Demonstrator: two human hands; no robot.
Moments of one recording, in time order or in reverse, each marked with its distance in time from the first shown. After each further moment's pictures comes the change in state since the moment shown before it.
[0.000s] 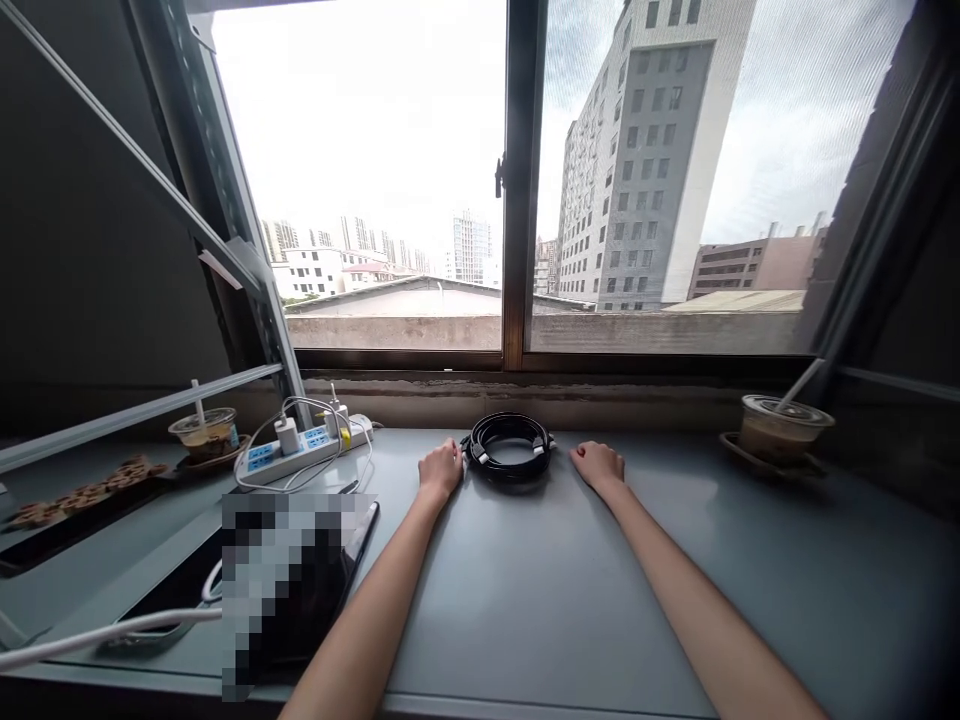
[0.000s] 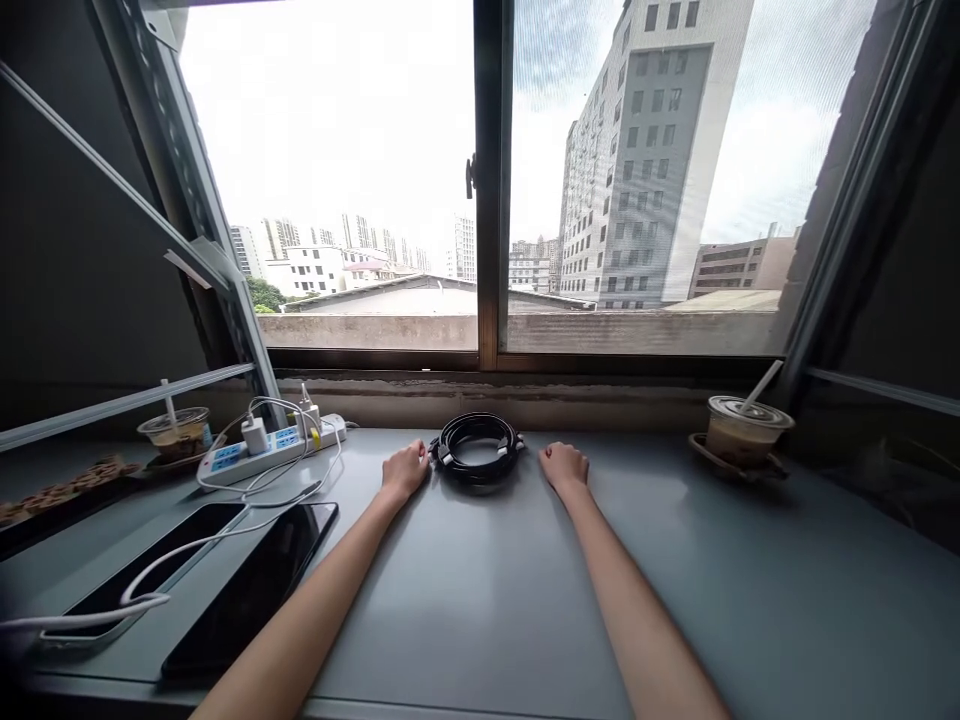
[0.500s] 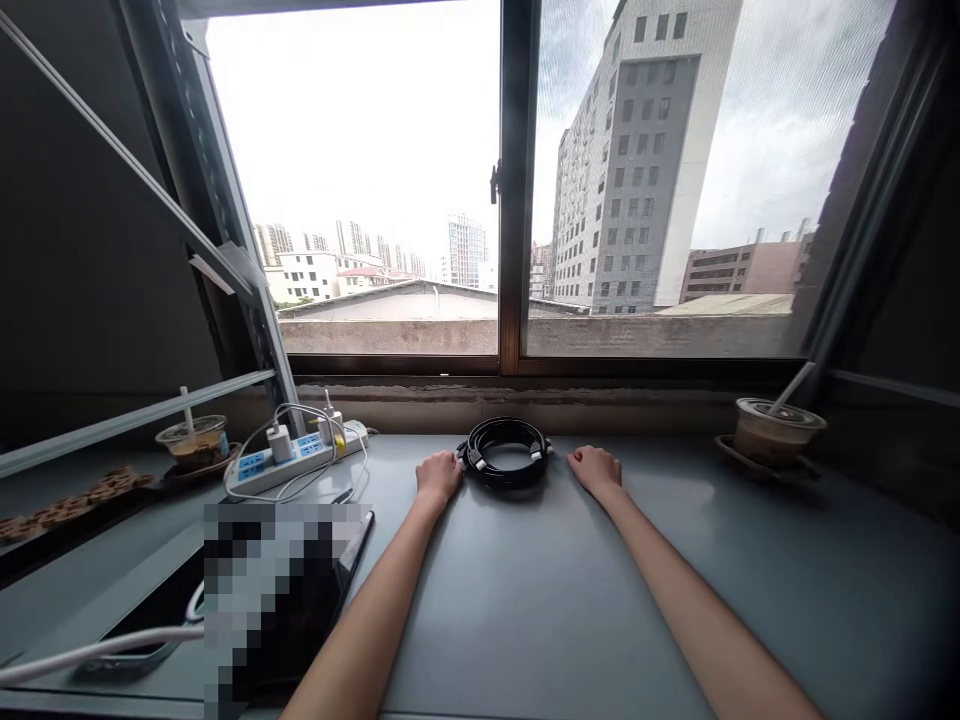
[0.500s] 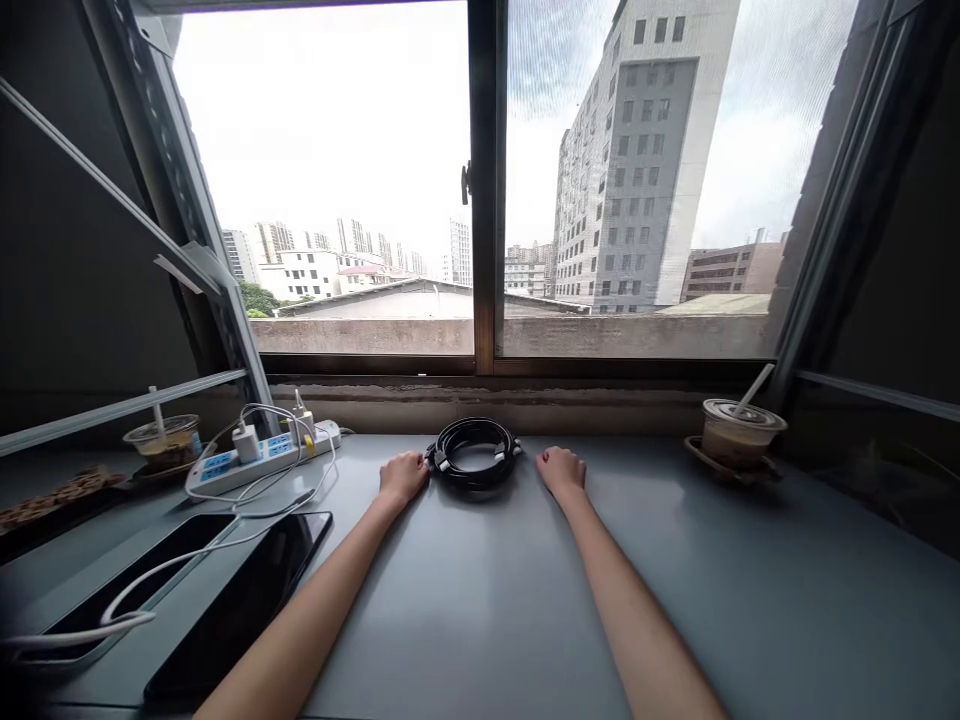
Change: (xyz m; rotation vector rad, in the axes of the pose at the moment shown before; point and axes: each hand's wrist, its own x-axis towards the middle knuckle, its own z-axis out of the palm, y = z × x) left_hand 0.006 -0.001 0.004 0.067 -0.073 0.016; right_hand 0.000 -0.001 -0.001 -0.009 0.002 -0.008
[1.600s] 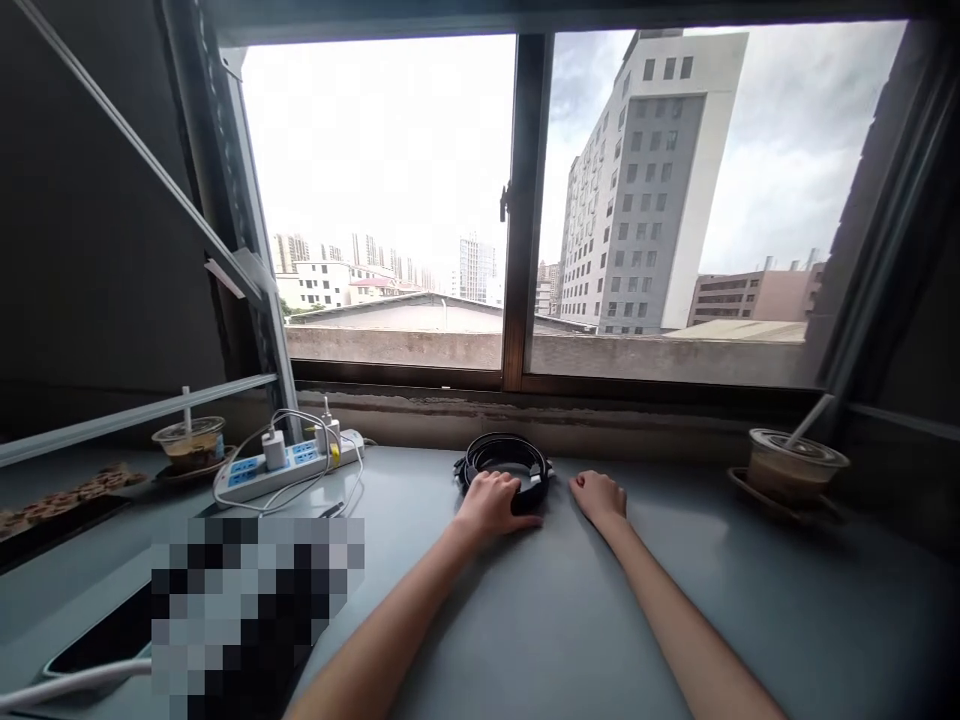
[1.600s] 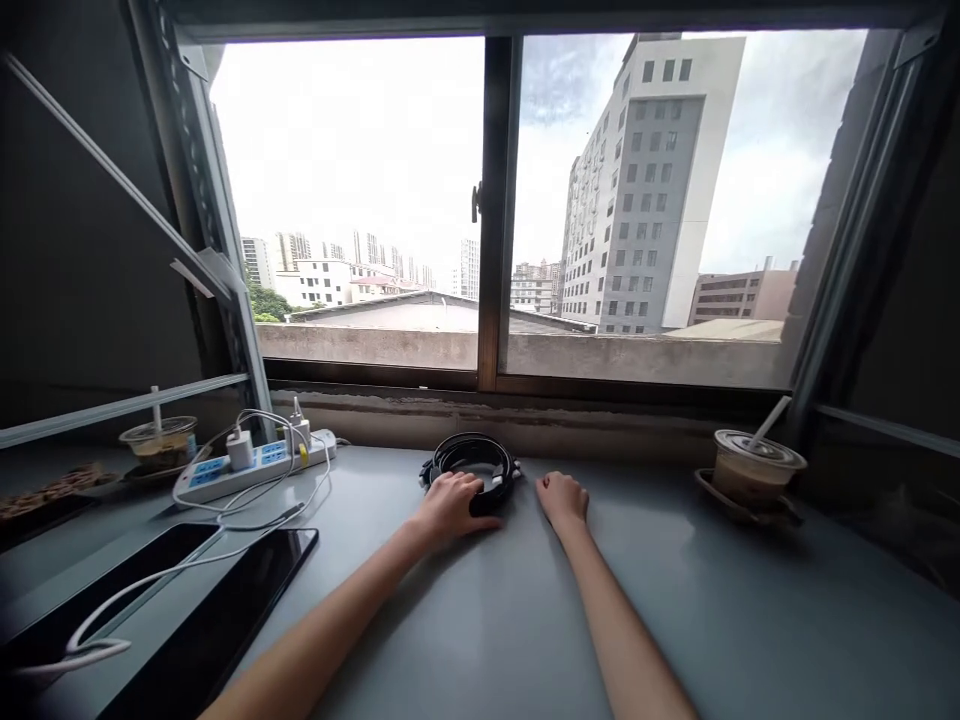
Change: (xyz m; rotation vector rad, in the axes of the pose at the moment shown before) left_hand -0.034 0.069 -0.005 0.032 0.117 0.631; right_hand 0.000 -0.001 0.003 0.009 0.021 0.017
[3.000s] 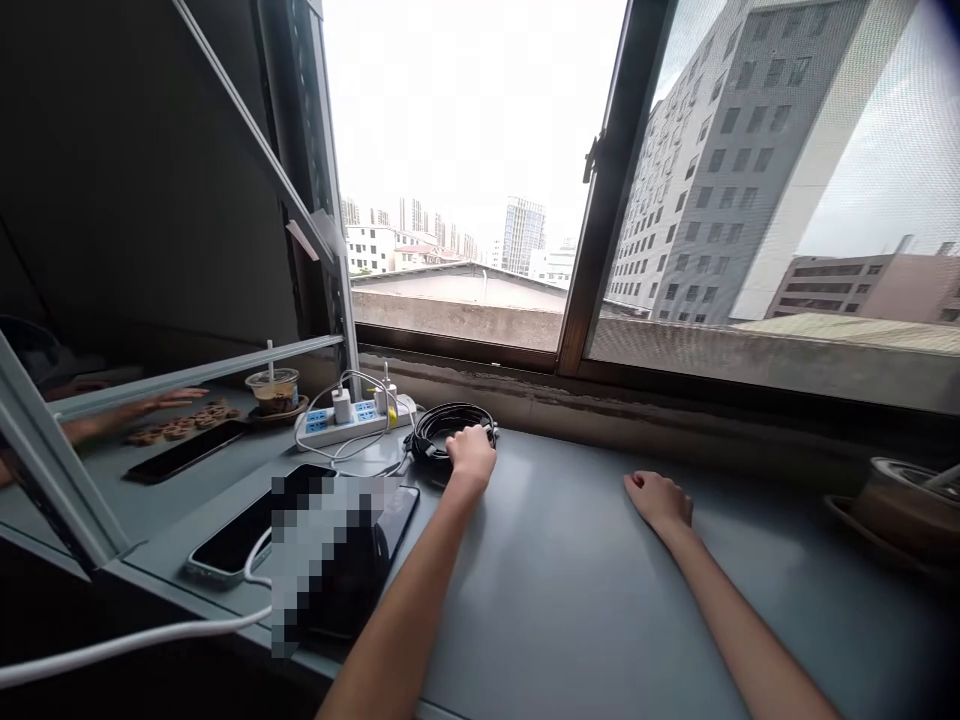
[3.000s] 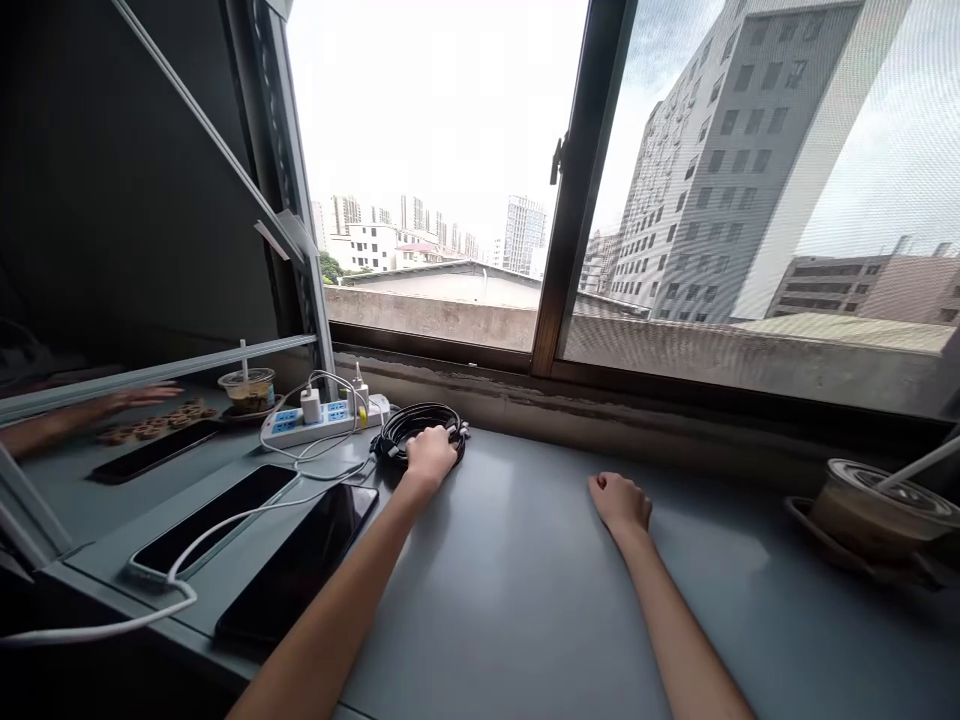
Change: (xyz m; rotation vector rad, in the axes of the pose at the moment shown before) left_hand -0.024 -0.066 -0.048 -0.143 -0.037 -0.833; right_hand 0.000 0.005 0.001 -0.021 -0.056 0.043
